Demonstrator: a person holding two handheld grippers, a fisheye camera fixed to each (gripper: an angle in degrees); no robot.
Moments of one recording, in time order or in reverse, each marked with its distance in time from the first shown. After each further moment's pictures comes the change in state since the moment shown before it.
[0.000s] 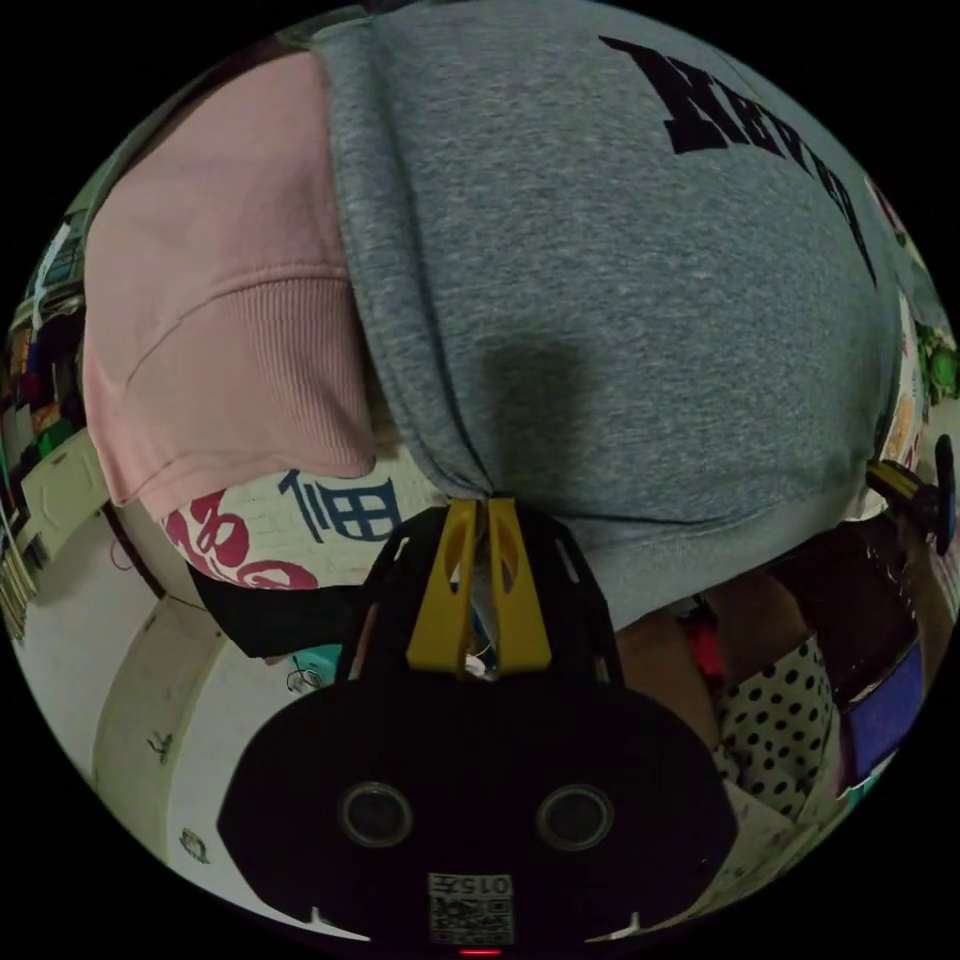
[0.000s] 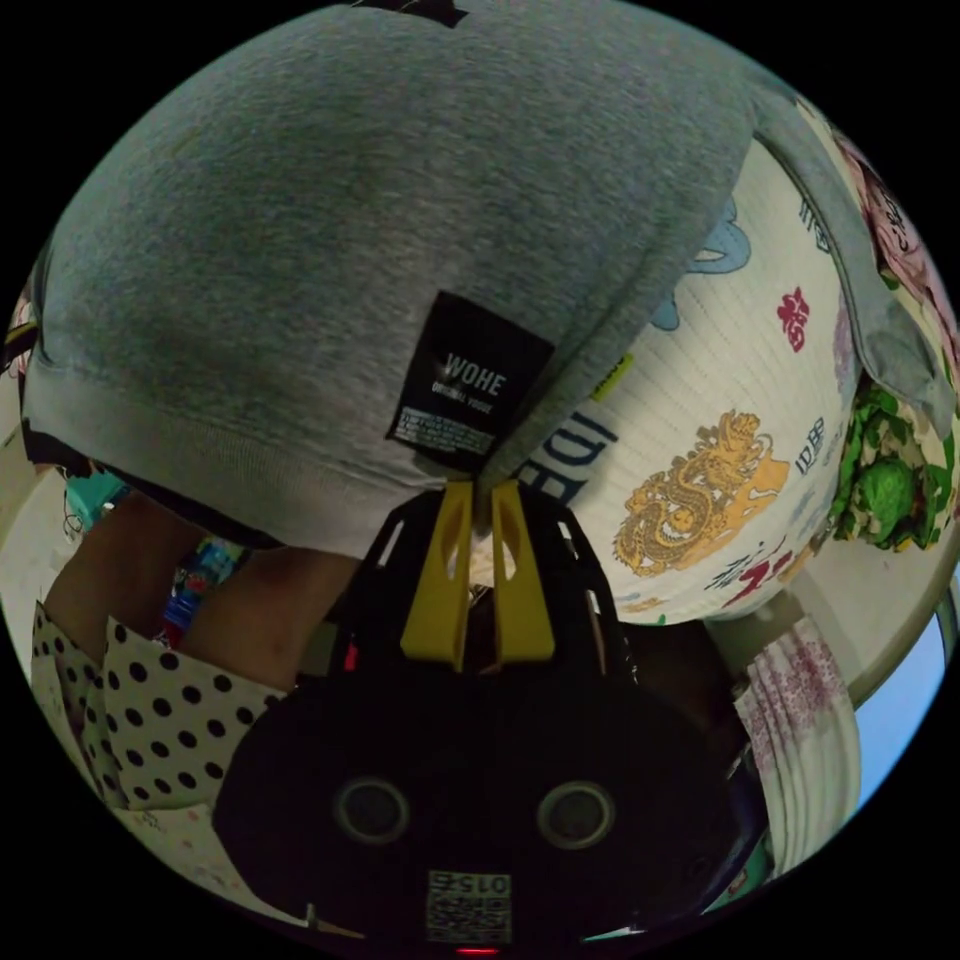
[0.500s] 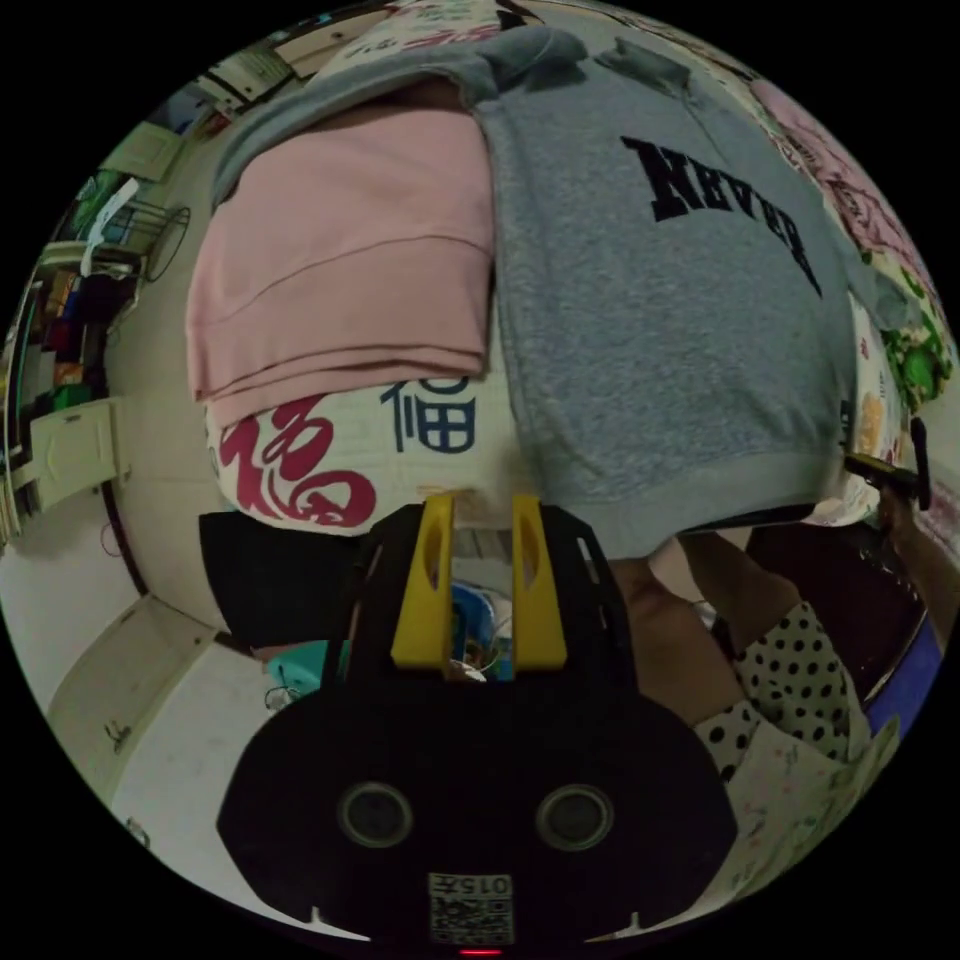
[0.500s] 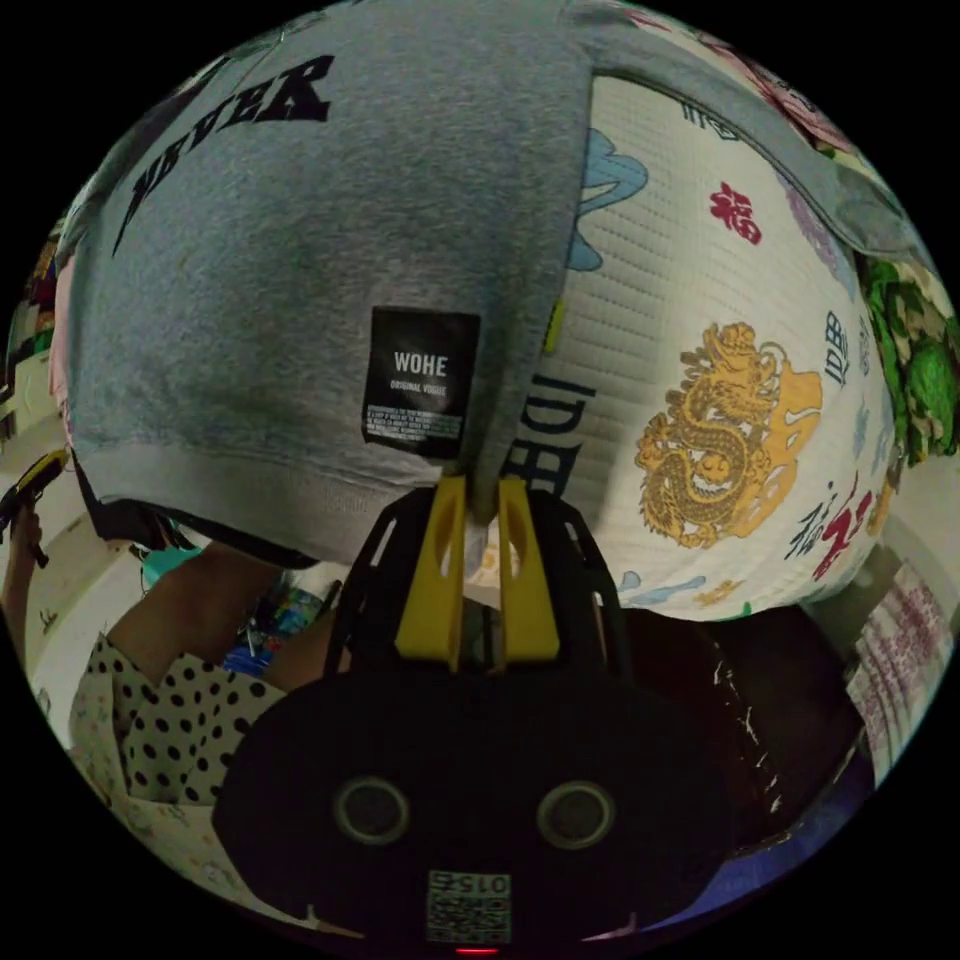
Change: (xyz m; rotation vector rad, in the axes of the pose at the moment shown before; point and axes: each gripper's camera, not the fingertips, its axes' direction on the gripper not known) left arm 0.032 0.156 -0.166 0.202 0.019 -0.064; right arm 0.062 0.086 0.012 0.170 -0.255 0.182
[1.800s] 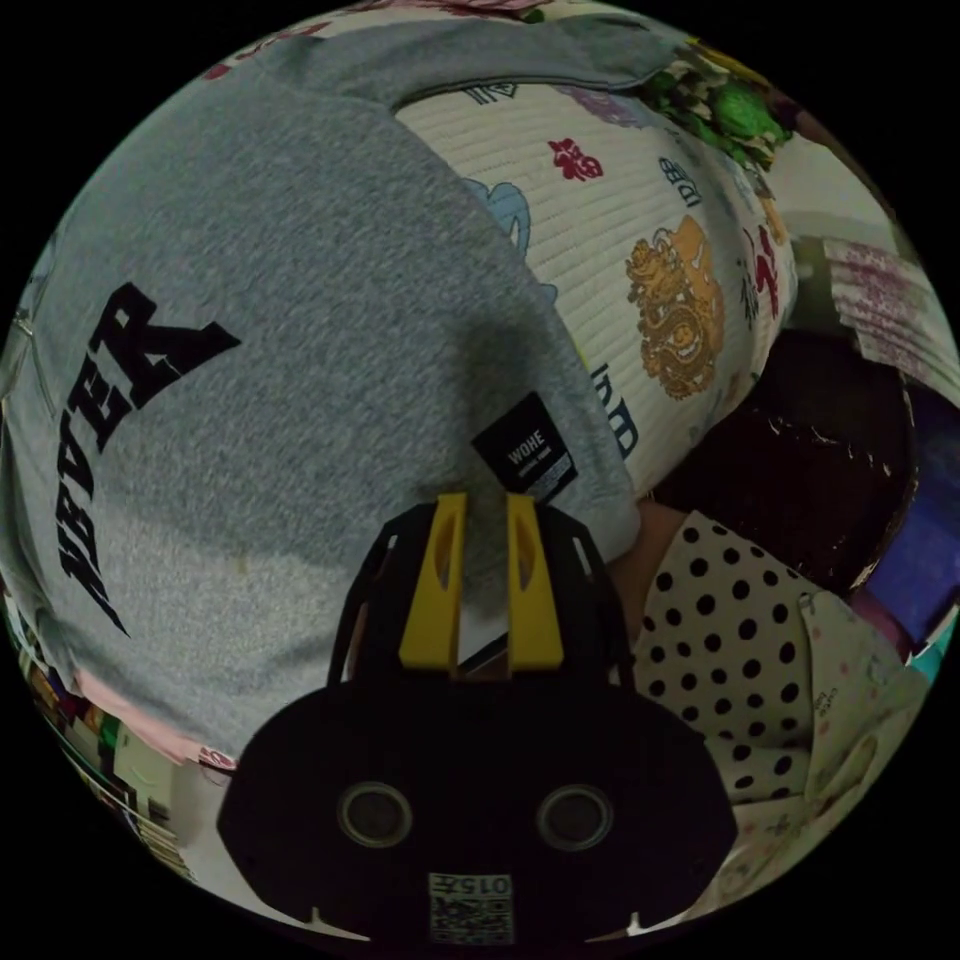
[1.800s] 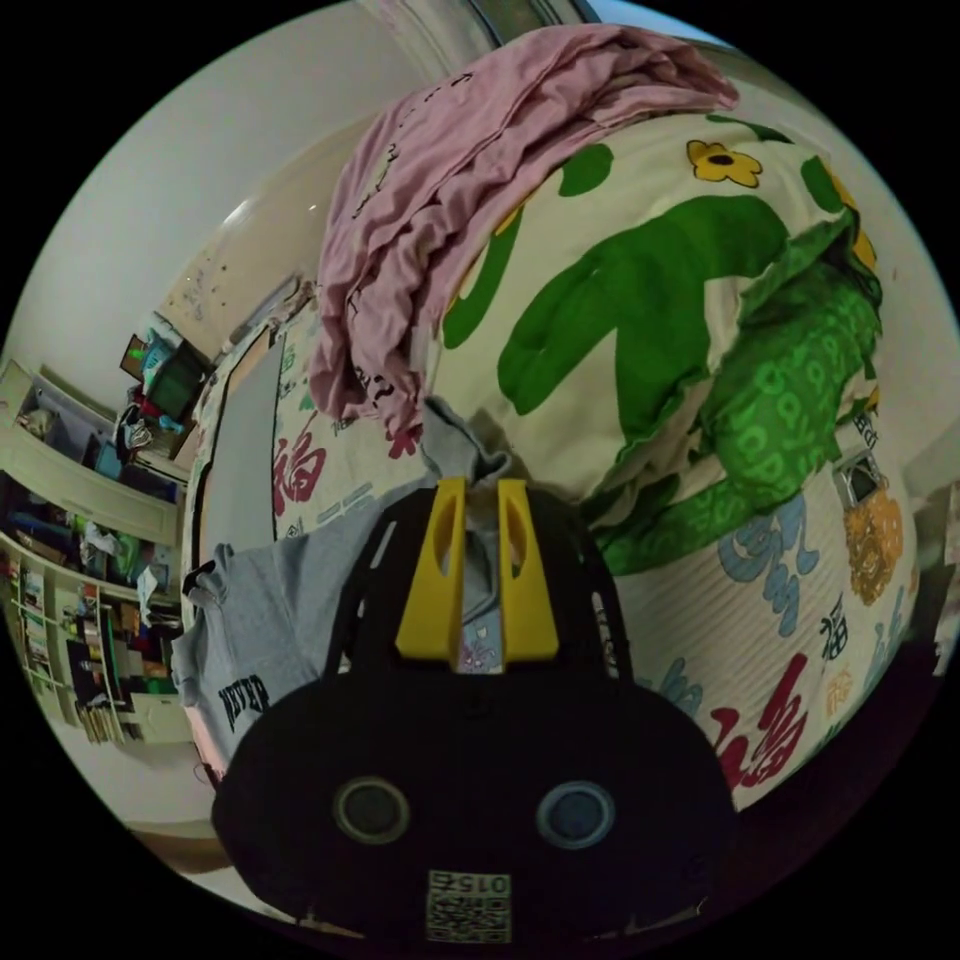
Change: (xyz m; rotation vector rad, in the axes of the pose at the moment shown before) left arm 0.685 -0.174 -0.135 -0.167 0.113 0.676; right arm 0.351 0.101 -0.165 0.799 -0.353 0.538
